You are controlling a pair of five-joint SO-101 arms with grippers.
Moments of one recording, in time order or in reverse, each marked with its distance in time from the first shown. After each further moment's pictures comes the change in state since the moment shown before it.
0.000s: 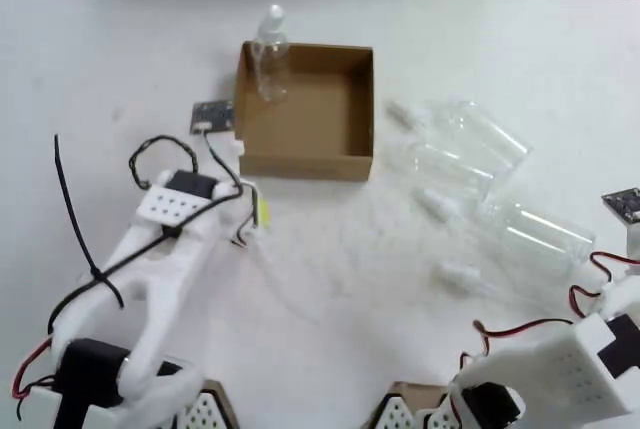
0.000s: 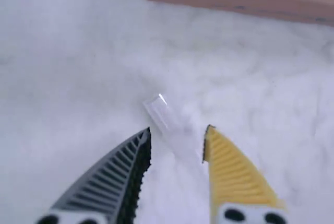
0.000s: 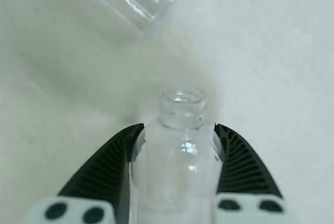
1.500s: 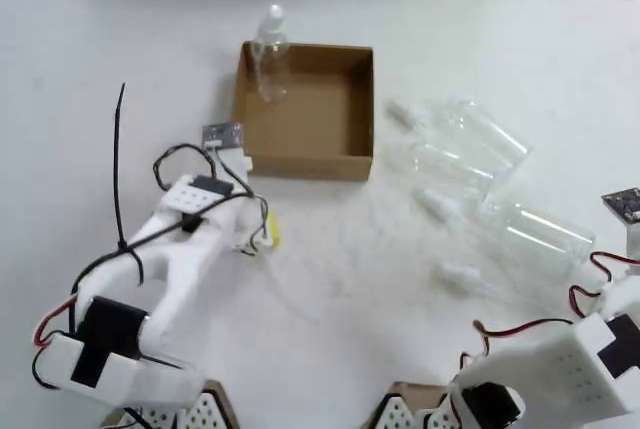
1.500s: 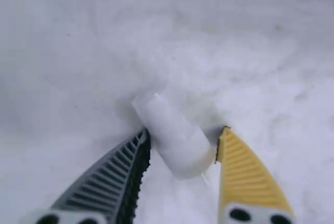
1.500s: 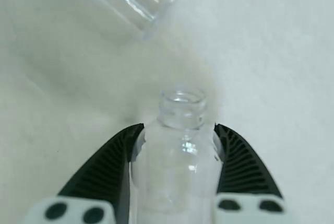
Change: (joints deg) left arm 1.8 13.3 0.7 -7.2 4.0; right arm 0.0 0.0 0.0 0.0 0.0
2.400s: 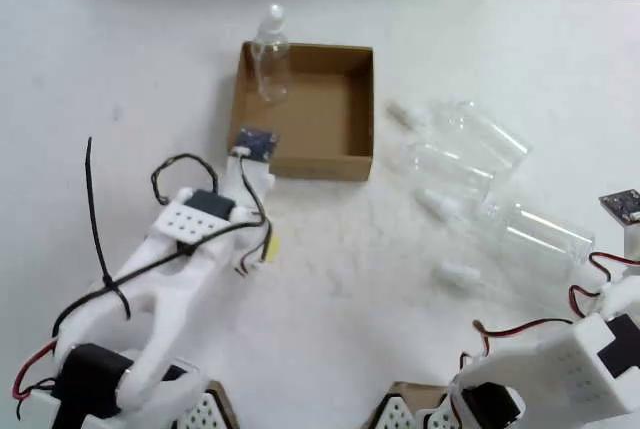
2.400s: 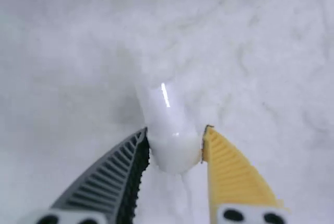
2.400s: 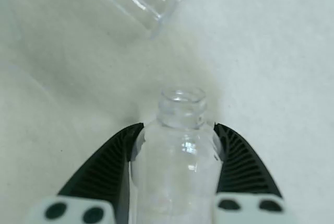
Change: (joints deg) left arm 3.8 -15.0 5.7 6.6 -16.2; right arm -0.1 0.0 0.7 0.0 0.0
